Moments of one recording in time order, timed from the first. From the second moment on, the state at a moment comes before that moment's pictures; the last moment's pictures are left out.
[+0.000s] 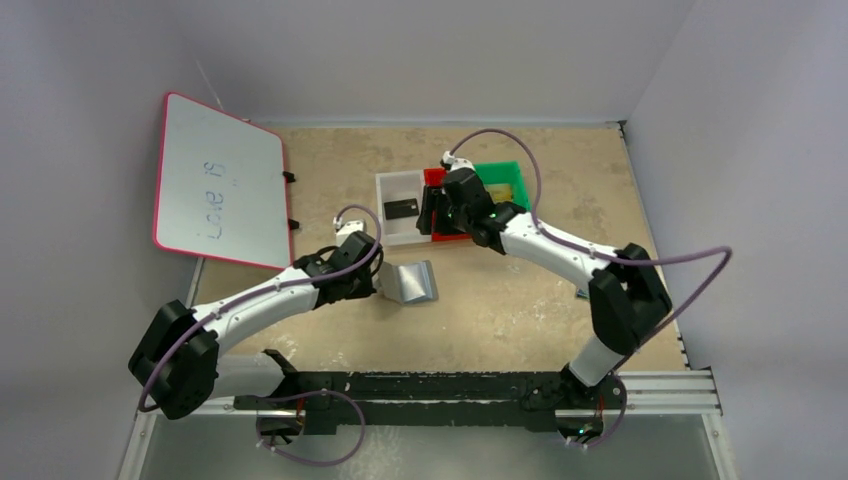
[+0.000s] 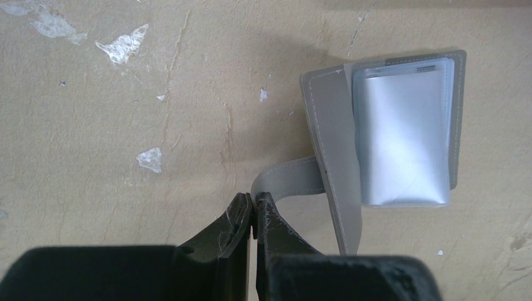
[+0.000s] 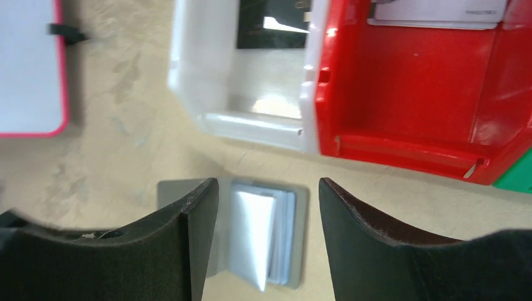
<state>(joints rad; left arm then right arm) -0.71 1.25 0.72 -0.50 -0.30 -0.76 0.71 1.70 1.22 -0.27 0.14 0.57</state>
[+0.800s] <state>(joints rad) -0.76 1.33 0.71 -0.49 -0.28 -0.65 0.71 1.64 0.84 0.09 -0.31 0.72</state>
